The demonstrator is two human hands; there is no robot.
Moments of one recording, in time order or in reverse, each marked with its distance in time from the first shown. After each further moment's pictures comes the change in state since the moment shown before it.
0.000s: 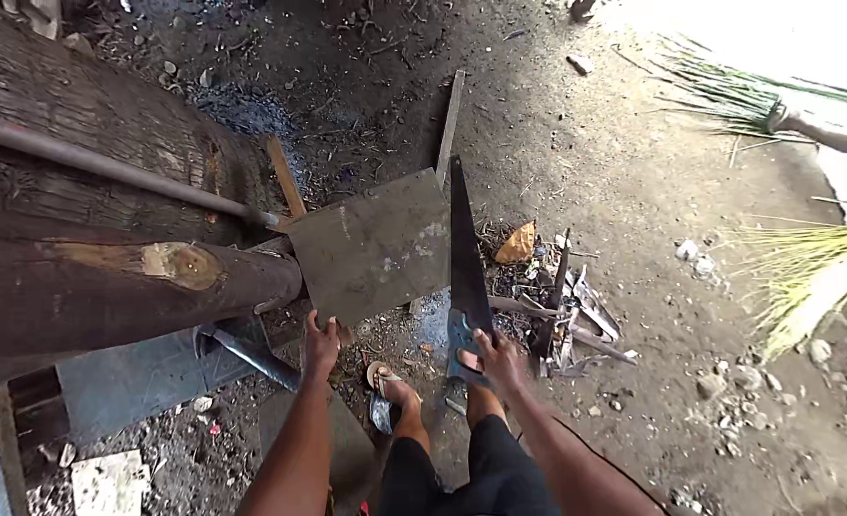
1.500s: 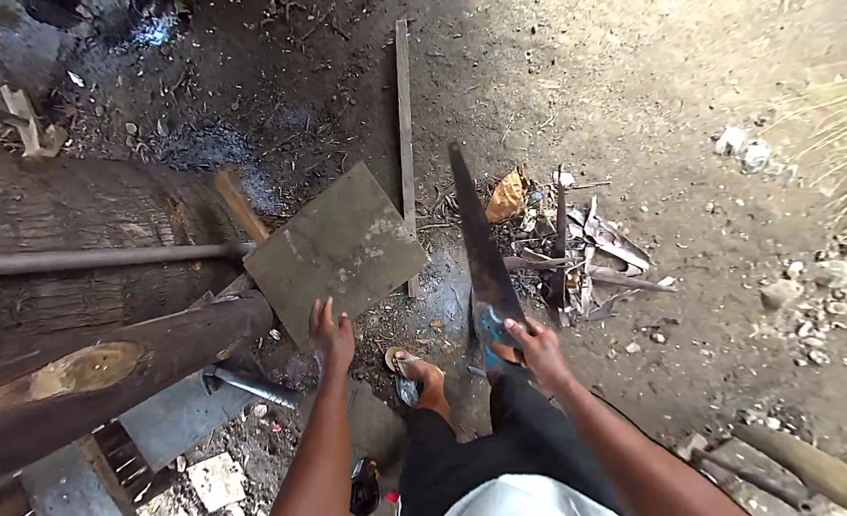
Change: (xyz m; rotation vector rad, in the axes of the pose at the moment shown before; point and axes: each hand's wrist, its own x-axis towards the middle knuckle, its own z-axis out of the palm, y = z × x) left_hand -0.038 0.120 0.065 0.307 0.074 0.280; right_hand 0.018 0.069 -0.128 0.339 0.002 0.148
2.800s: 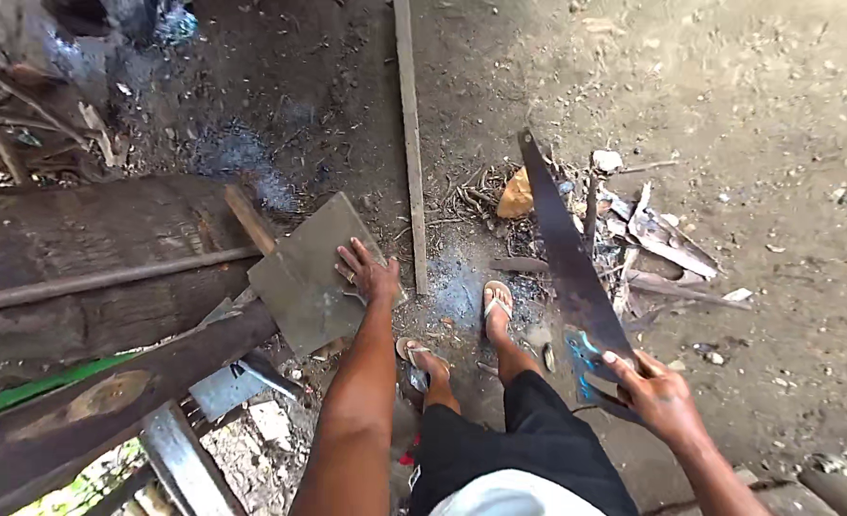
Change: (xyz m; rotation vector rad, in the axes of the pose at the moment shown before) left_hand 0.099 0.215 0.120 0.345 0.047 -0.279; right_hand 0.071 -0.010 -0.218 -0.252 0.020 0.052
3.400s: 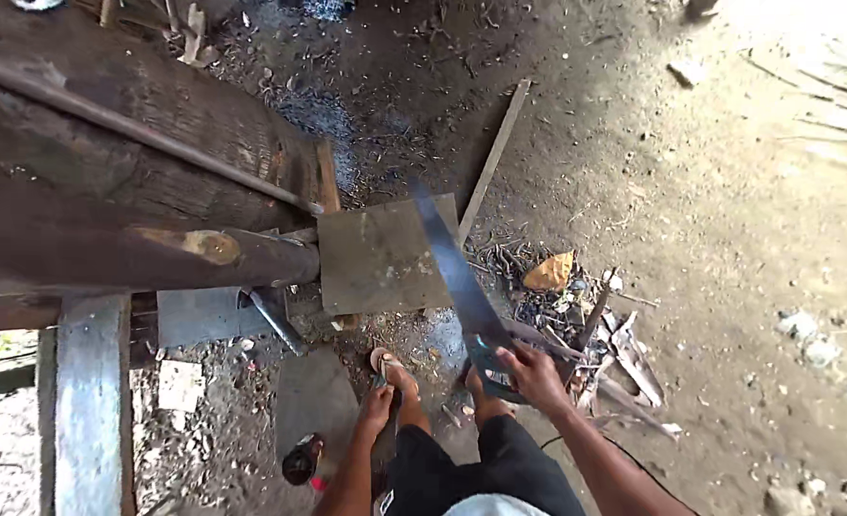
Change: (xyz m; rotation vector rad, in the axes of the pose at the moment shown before) left_hand -0.186 -0.320 0.064 -0.744 -0.707 -0.229; right_hand -0.061 -0.162 0.198 -0.345 -0.402 -0.404
